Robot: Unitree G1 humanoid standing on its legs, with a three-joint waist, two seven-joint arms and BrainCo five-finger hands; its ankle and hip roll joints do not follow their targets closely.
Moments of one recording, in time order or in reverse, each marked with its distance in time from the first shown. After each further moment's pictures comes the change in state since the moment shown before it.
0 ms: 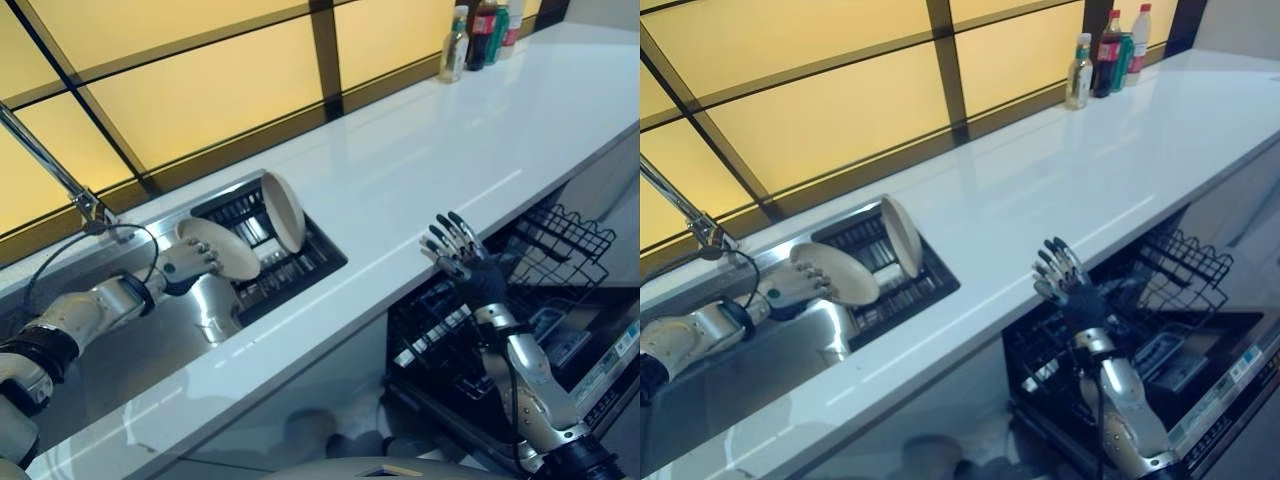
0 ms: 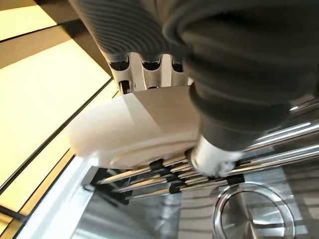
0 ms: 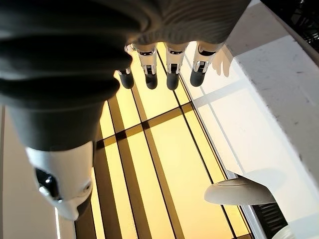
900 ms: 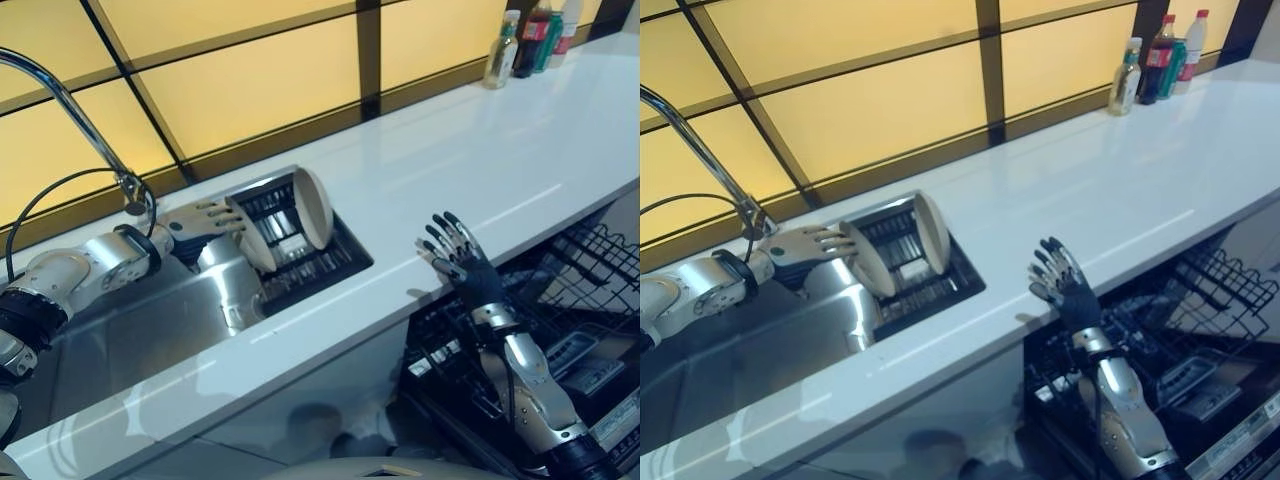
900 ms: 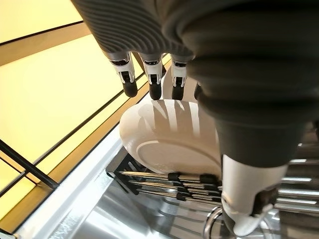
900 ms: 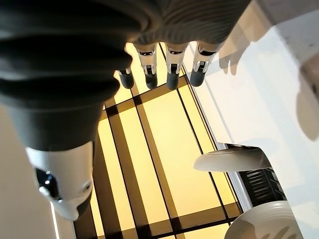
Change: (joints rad) left arm -0.149 0.103 0.031 -0.173 -0.309 -0.098 -0.360; right arm -0.004 0.018 0.000 0.000 -0.020 0.006 0.008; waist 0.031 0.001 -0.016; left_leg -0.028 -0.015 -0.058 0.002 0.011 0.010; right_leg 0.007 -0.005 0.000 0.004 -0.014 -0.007
